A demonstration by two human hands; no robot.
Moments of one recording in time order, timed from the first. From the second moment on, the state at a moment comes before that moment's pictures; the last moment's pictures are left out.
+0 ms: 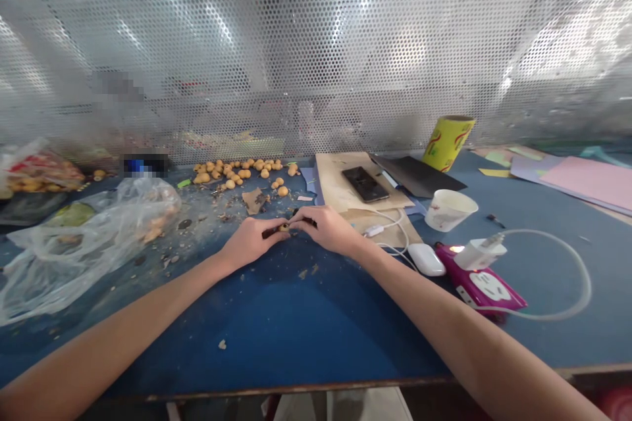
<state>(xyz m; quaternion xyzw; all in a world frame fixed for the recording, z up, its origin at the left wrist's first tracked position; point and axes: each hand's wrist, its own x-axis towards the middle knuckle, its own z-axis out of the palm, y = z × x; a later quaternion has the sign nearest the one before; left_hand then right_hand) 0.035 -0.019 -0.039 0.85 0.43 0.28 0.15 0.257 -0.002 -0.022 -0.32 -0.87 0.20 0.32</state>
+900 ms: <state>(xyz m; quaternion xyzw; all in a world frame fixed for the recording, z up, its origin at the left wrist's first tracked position) 0.043 -0.021 -0.037 0.83 0.45 0.31 0.12 0.237 -0.018 -0.019 -0.43 -0.83 0.14 0.32</state>
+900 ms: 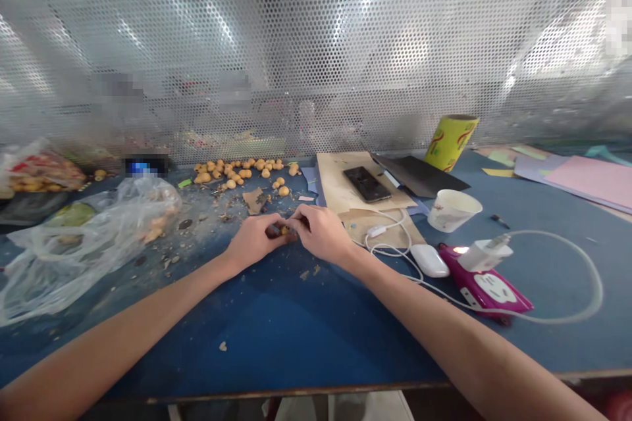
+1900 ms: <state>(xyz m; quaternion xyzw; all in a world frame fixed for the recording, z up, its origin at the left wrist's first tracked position) 0.047 -0.021 -0.036 0.83 0.46 0.30 0.12 0.233 -0.023 -0.015 -0.47 -0.82 0.11 0.30</state>
